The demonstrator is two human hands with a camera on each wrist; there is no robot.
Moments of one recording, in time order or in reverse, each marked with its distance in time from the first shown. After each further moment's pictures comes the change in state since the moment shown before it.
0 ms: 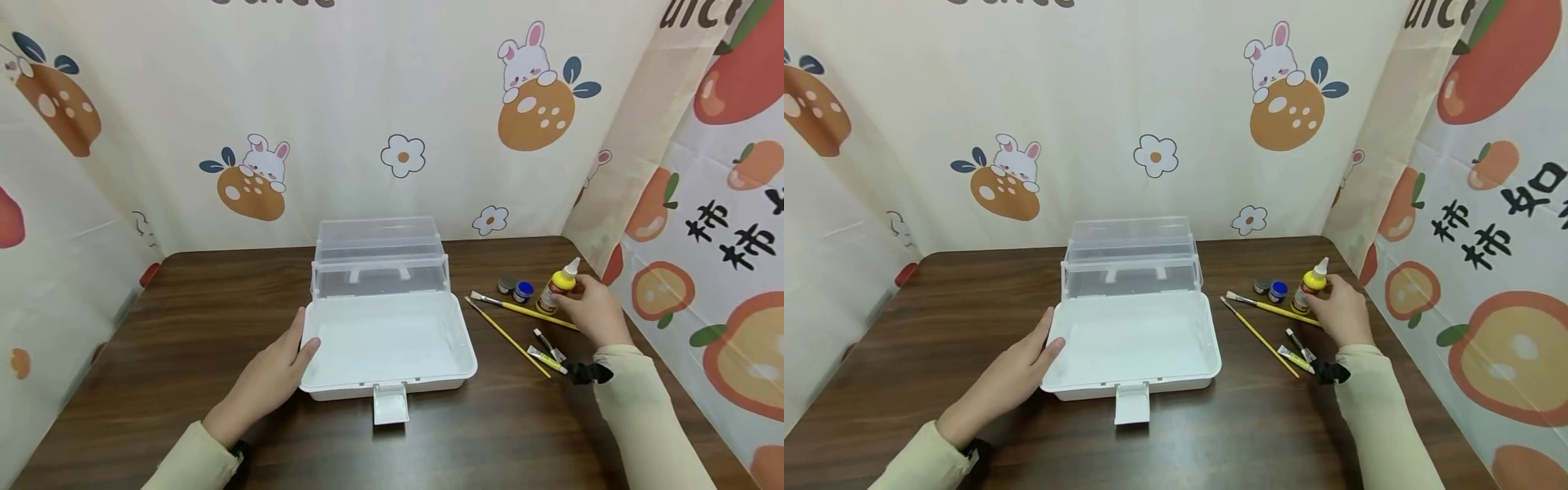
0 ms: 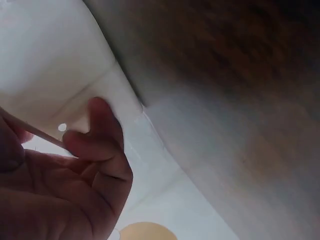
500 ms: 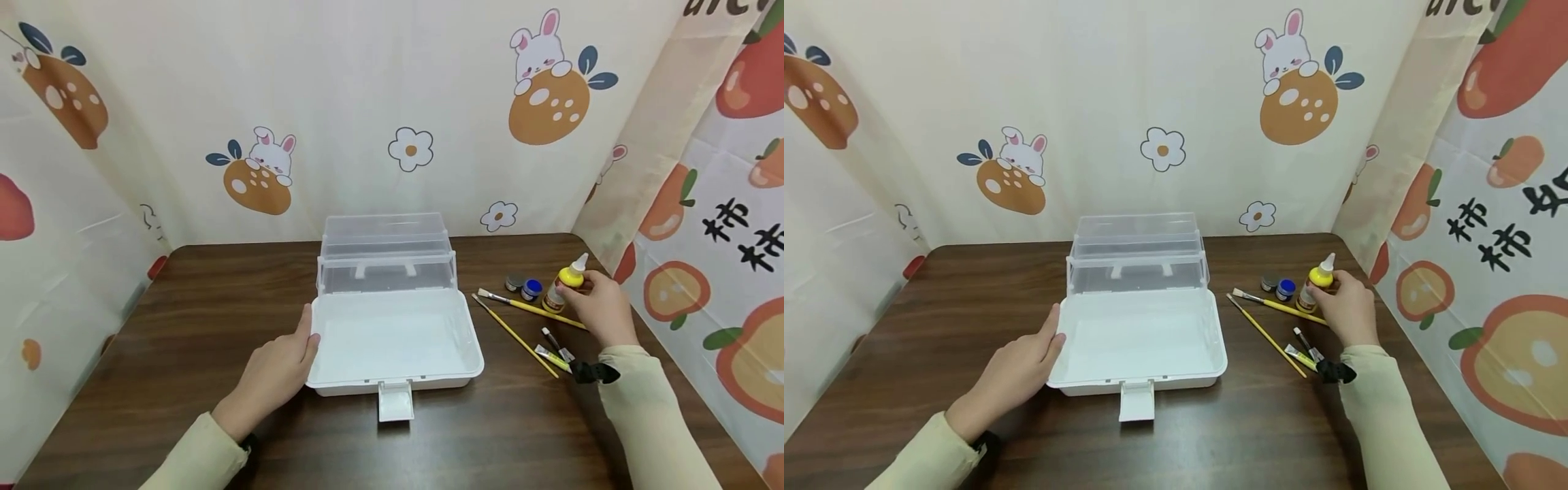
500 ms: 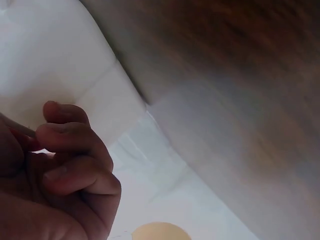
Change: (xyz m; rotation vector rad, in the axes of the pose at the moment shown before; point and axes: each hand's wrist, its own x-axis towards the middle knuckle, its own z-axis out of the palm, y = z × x) left_hand 0.006 0.006 0.000 0.246 0.016 -0.024; right_hand 0.005 -0.003 0.008 0.036 0.089 -0.056
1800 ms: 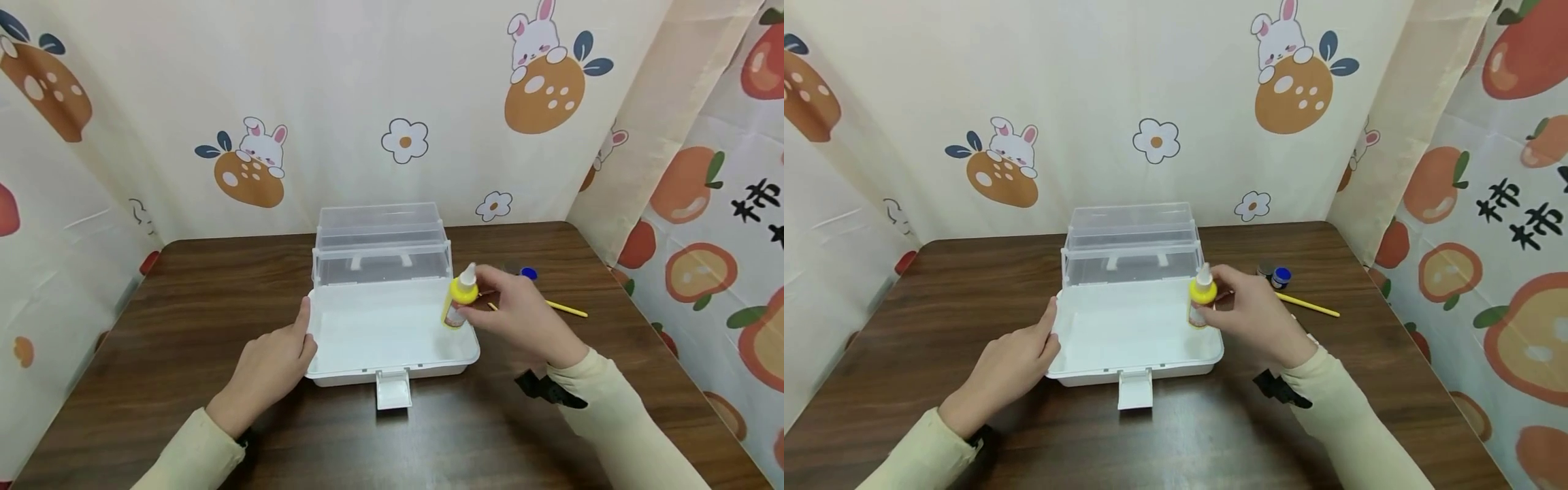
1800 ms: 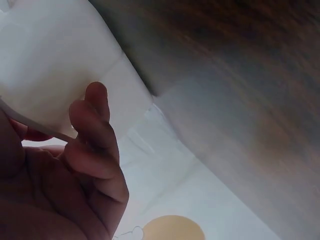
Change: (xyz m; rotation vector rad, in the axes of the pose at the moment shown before) left_hand -0.003 0.004 -0.002 0.091 0.084 0.074; right_hand -0.066 -0.136 0.020 0.243 -0.333 -0.509
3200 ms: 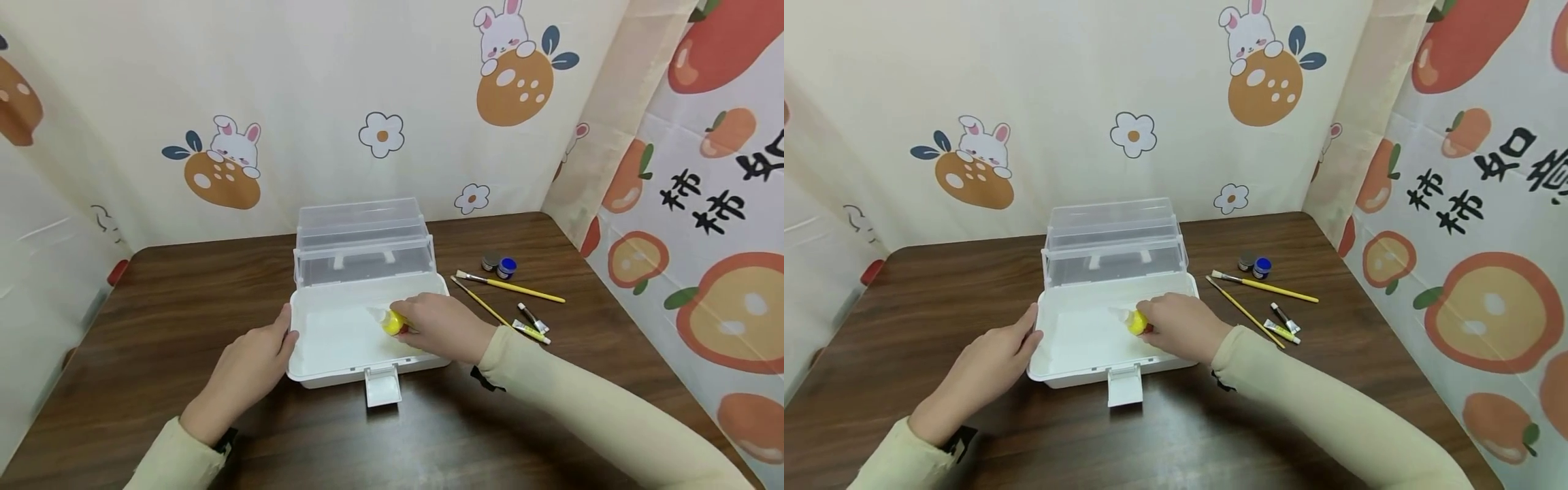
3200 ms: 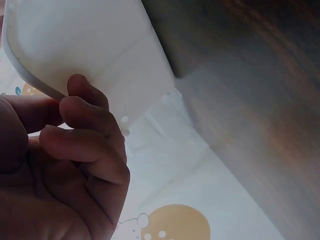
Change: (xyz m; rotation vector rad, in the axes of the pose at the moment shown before) left_hand 0.002 -0.003 -0.019 -0.099 -0.079 0.013; right_hand 0.024 -0.023 0.070 -0.602 -0.287 -0.210
